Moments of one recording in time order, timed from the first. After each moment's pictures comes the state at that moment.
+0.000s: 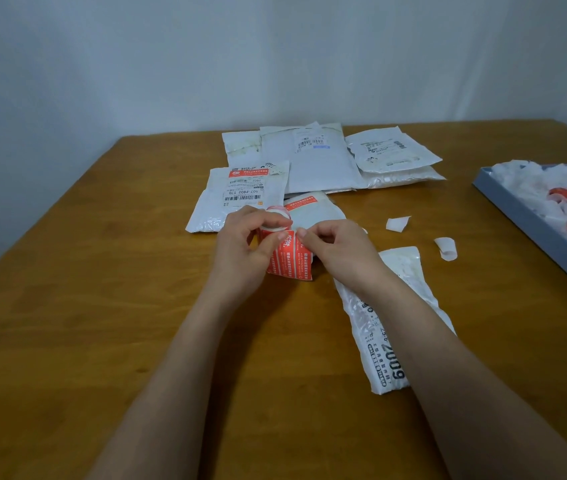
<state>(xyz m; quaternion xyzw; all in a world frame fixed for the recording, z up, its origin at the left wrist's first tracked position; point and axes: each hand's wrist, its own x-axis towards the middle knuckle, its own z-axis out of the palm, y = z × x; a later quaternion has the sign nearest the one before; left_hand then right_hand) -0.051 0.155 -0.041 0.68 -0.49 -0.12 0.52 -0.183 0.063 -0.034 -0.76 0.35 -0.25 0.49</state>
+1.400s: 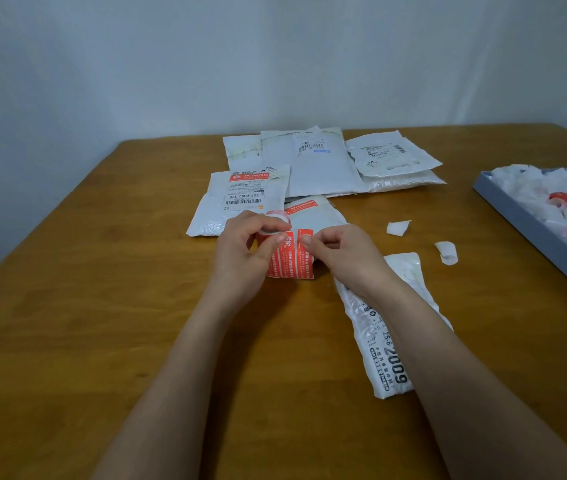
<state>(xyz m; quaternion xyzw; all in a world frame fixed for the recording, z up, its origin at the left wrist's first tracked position) -0.053 0.155 -0.040 0.68 -0.49 -0.12 0.53 -0.185 0.057 -0.035 -0.77 0.37 -0.23 0.47</state>
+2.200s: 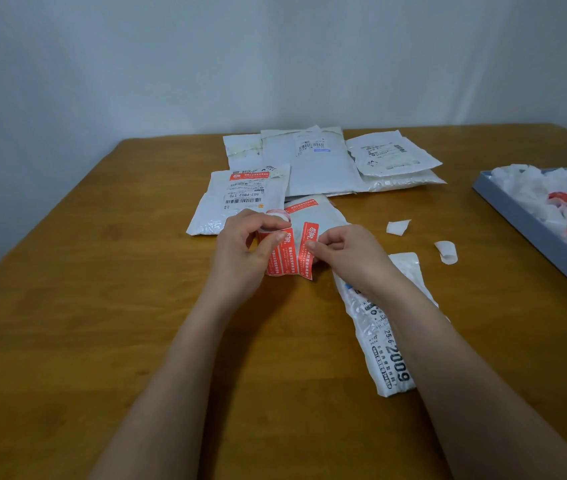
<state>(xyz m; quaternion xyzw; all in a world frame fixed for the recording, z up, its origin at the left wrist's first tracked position) -0.048 0.155 -0.042 0.68 -0.49 -0.11 0.53 -0.189 0.056 -0.031 -0.76 0.41 -0.20 0.47</state>
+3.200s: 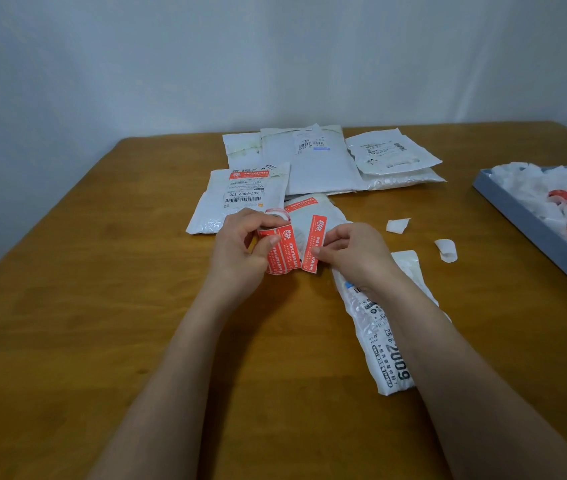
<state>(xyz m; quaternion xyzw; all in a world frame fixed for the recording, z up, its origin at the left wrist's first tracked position) -0.053 0.159 -0.036 0.69 -0.47 -0.14 0.53 -0.188 0.055 -0.029 -0.73 0.46 -0.21 0.46</state>
